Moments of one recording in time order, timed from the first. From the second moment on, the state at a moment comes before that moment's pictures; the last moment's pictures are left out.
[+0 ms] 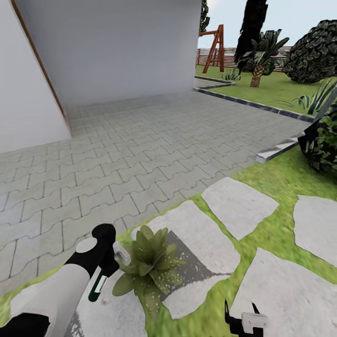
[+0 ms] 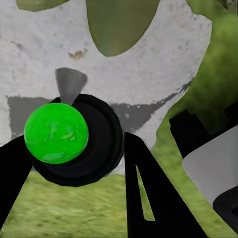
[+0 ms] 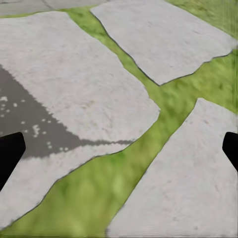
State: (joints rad) left arm -0.79 0.01 -0.12 -0.74 -1.41 0.95 -1.36; right arm -0.38 0.00 0.26 -0.03 -0.02 -0.98 -0.40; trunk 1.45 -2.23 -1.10
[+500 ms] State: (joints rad) left arm -0.81 0.01 -0.12 -0.74 -1.40 0.95 -1.36; right arm -0.38 0.00 0.26 -0.03 -0.03 -0.98 -0.39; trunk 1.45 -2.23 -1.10
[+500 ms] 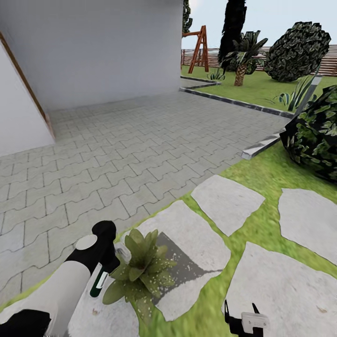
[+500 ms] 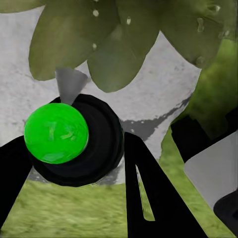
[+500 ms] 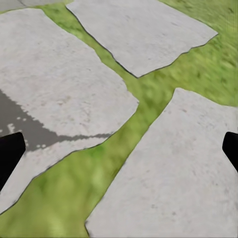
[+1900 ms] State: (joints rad) left arm -0.81 0.02 -0.12 -0.73 -1.41 0.95 -1.35; right arm -0.38 0.02 0.26 -0.03 -0.02 -0.98 -0.39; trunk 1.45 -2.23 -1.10
